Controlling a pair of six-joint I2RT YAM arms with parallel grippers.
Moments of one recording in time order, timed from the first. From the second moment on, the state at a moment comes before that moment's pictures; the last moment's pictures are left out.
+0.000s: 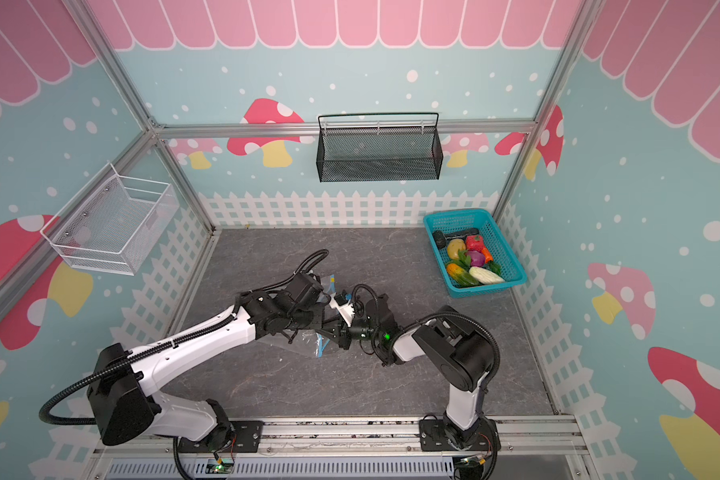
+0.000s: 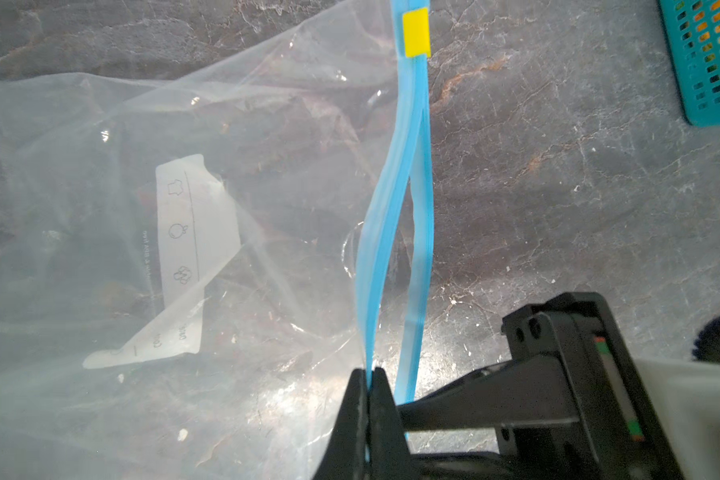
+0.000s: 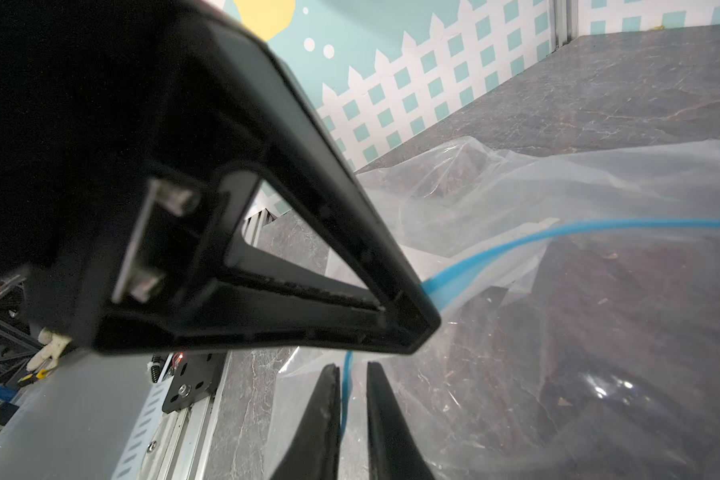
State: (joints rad) left arm -0.79 1.43 1.14 -0.74 -0.18 -0.71; right arm 0.73 1.80 0.61 1.03 -0.72 0.35
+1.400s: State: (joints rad) left arm -0.77 1.53 1.25 -0.75 -0.13 -0.75; right arm 0.02 1.43 1.00 -0.21 -0.07 0.08
